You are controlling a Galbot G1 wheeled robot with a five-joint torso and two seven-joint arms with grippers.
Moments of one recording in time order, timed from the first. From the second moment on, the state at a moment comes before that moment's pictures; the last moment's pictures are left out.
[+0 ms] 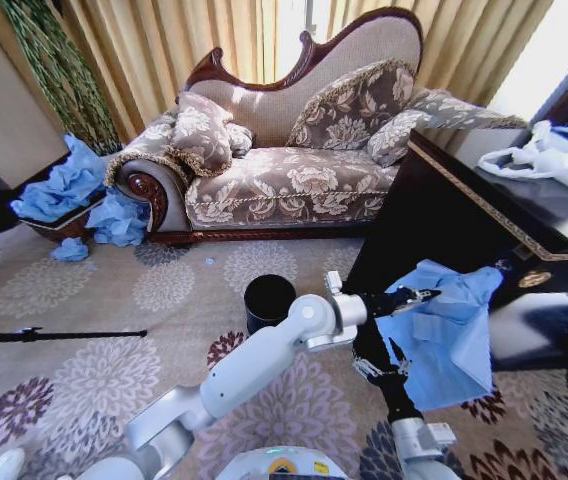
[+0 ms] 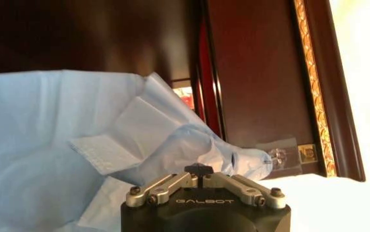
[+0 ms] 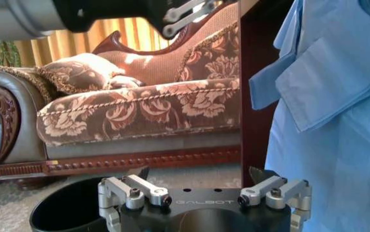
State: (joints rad) left arm 0.53 -1.42 0.36 -1.80 -1.94 0.39 -0.32; right arm -1.79 1.41 0.56 2.12 0.23 0.21 -0.05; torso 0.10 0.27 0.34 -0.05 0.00
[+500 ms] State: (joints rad) left arm 0.48 -1.31 0.27 -1.83 -1.96 0.44 -0.35; right arm -1.80 1.41 0.57 2.11 0.25 0.21 -0.05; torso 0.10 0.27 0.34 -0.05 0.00
